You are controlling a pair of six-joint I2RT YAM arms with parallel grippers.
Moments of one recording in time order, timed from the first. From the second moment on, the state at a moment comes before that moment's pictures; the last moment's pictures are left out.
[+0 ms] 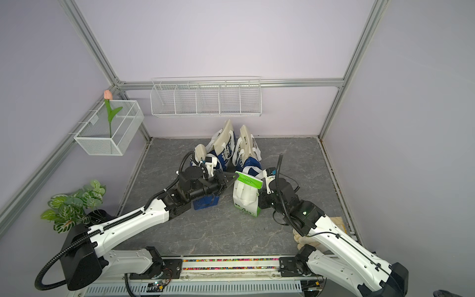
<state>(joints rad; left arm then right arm) -0.87 1.27 0.91 0.16 0.21 -1.28 0.74 0.89 0.82 -0.57 0.13 0.46</state>
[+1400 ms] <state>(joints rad) -0.87 1.33 0.96 0.16 0.21 -1.25 0.94 1.11 1.22 -0.80 0.59 0.15</state>
